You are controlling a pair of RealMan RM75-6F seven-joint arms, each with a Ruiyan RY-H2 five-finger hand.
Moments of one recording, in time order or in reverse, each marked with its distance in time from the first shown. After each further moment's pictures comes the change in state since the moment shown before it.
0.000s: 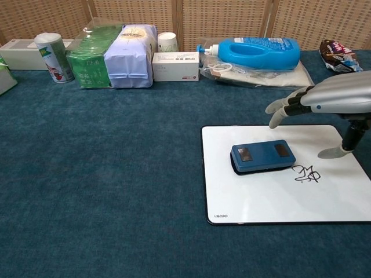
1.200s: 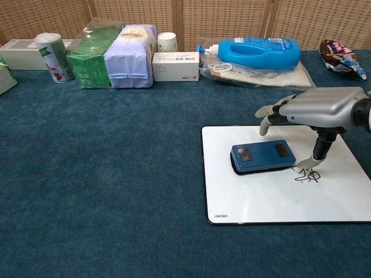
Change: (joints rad) left arm 0.003 -0.007 0.008 0.056 0.009 -0.005 -0.059; right arm 0.010 -0.182 0.019 -0.006 0.390 0.108 -0.389
